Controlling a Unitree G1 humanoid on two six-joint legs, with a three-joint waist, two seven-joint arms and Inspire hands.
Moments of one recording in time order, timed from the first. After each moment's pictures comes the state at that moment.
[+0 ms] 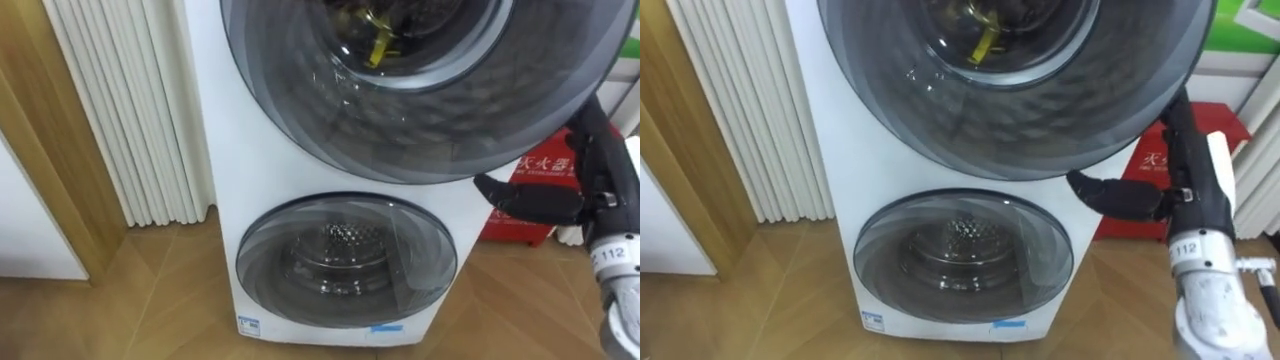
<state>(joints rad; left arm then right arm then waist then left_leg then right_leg) 0.24 0.35 -0.03 1.05 0.36 0.01 0.03 -0.04 -0.55 0.02 -0.08 0.19 -0.06 -0.29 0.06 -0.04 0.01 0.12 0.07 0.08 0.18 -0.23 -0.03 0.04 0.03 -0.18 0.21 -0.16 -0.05</state>
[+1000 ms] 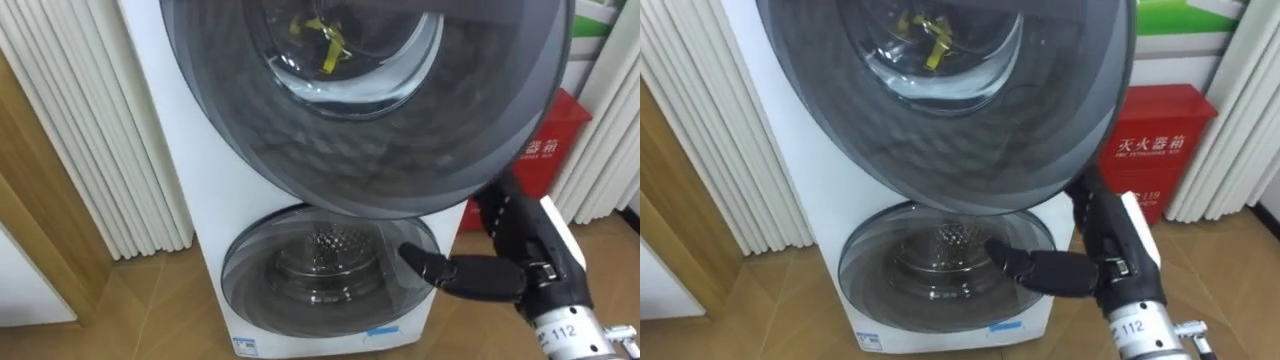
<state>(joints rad) 0.19 0.29 -0.08 1.12 0.36 -0.01 0.04 0.18 -0.37 0.06 -0.19 0.23 -0.17 0.05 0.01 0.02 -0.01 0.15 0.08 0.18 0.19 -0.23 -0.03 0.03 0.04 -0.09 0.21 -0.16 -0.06</state>
